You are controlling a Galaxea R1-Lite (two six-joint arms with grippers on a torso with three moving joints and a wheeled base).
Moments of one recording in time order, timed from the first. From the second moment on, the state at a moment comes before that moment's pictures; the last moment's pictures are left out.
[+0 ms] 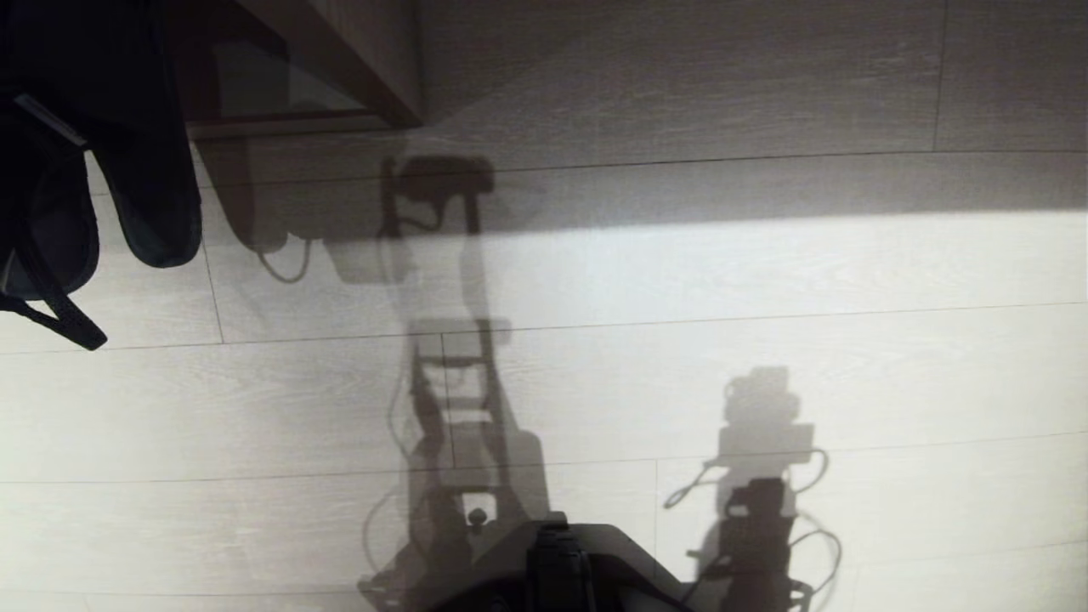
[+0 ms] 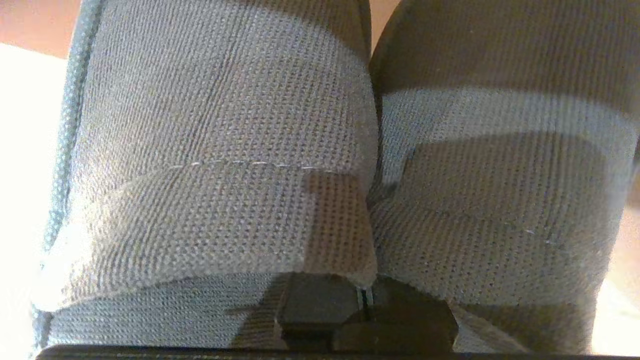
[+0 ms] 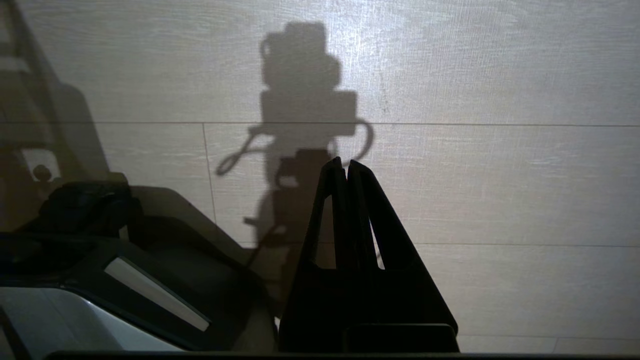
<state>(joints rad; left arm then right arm) 0.15 1.54 -0.92 -1.23 0.14 -0.27 0.00 0.00 0.00 0.00 0.01 0.01</state>
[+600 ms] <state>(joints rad) 0.11 1.55 -0.95 -1.22 0.13 -0.27 0.00 0.00 0.00 0.00 0.01 0.01</state>
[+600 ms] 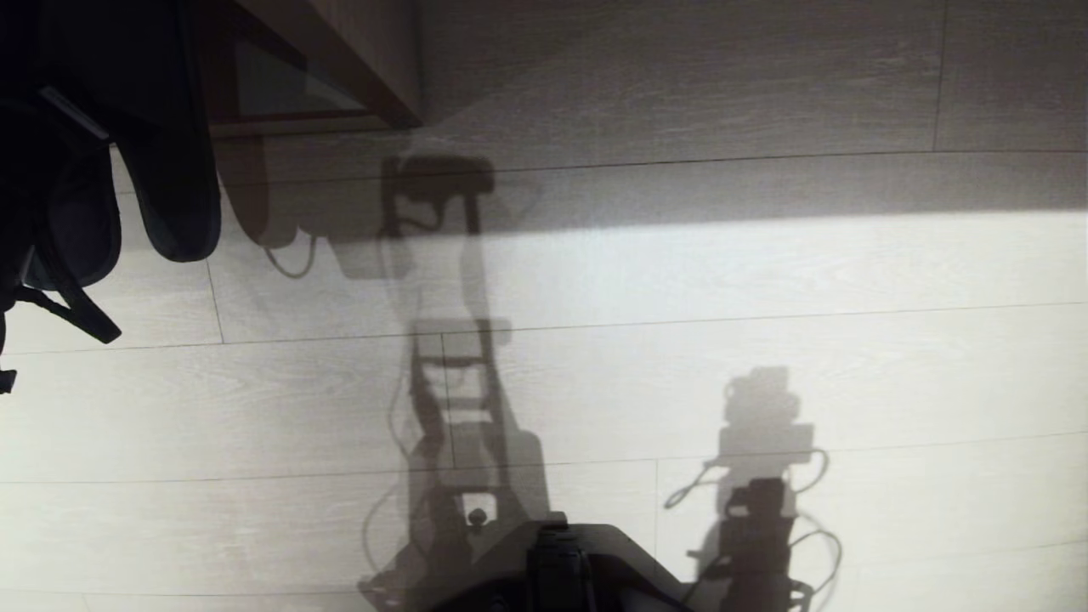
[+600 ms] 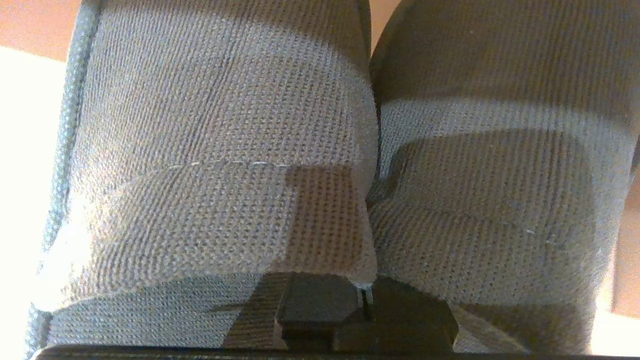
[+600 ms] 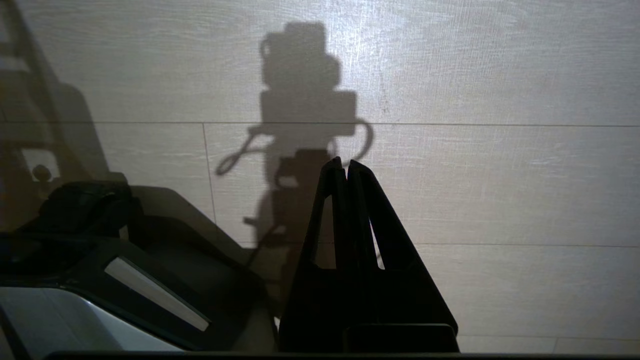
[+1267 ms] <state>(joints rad) 0.14 1.69 -1.09 -1.34 0.10 -0.26 0.00 0.00 0.00 0.00 0.01 0.01</state>
